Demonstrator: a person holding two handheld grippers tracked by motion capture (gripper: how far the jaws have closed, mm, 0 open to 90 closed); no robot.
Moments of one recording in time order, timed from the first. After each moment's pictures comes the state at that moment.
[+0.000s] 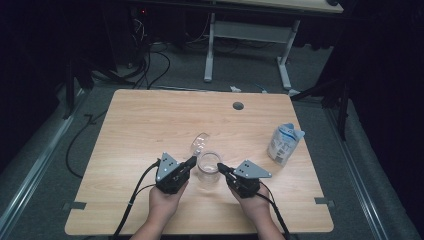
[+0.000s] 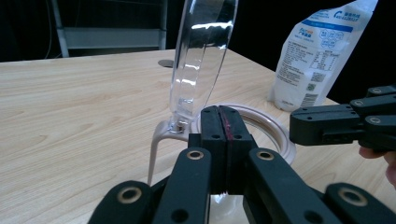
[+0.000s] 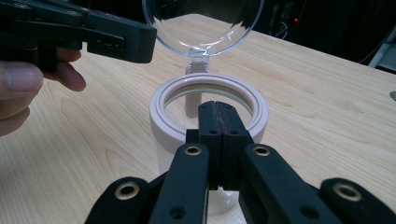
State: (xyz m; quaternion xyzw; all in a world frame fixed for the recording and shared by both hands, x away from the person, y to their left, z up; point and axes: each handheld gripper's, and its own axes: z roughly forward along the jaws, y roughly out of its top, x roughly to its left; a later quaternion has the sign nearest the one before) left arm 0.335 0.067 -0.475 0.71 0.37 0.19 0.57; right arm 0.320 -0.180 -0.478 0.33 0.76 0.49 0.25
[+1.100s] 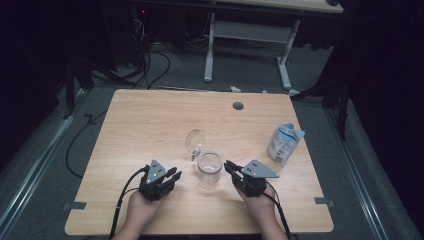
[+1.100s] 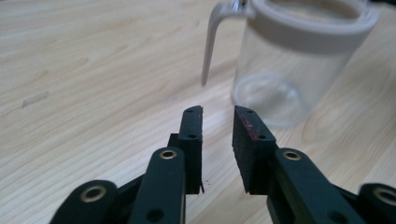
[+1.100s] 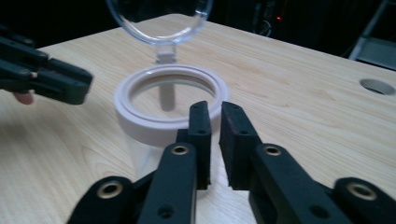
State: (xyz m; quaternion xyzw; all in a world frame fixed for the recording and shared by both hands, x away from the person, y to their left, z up) left arm 0.337 0.116 -0.507 0.80 0.35 0.18 0.45; right arm 0.322 -0.200 -0.484 0.36 0.75 0.49 0.26
